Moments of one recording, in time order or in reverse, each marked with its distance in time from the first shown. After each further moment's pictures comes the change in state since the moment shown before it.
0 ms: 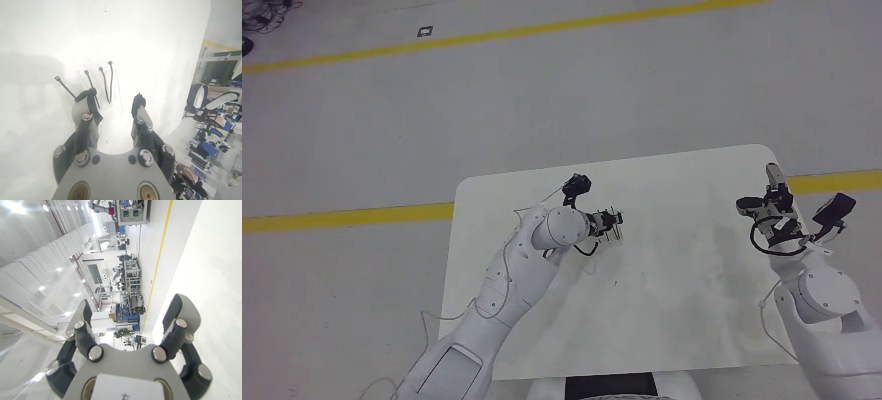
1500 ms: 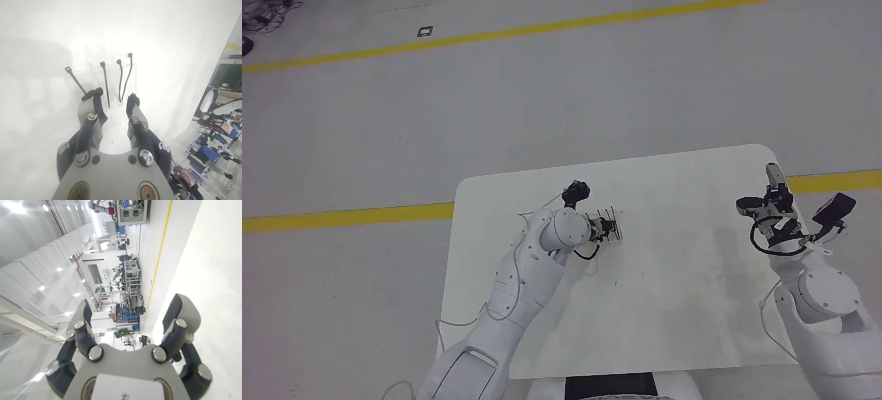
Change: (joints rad) left arm 0.032 -0.105 -0.124 0.079 0.198 0.000 -0.081; right arm 0.000 0.000 0.000 0.000 0.000 0.000 0.000
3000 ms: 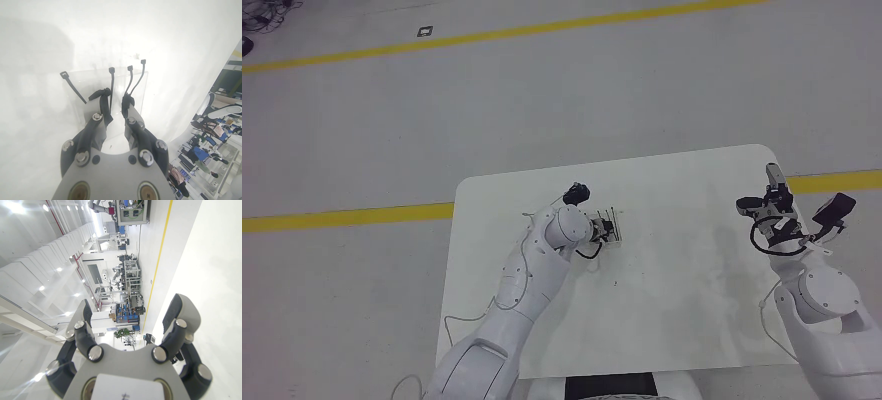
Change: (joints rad) left arm -0.039 -0.063 -0.055 0.130 0.028 0.000 0.002; right arm 0.000 0.000 0.000 0.000 0.000 0.000 0.000
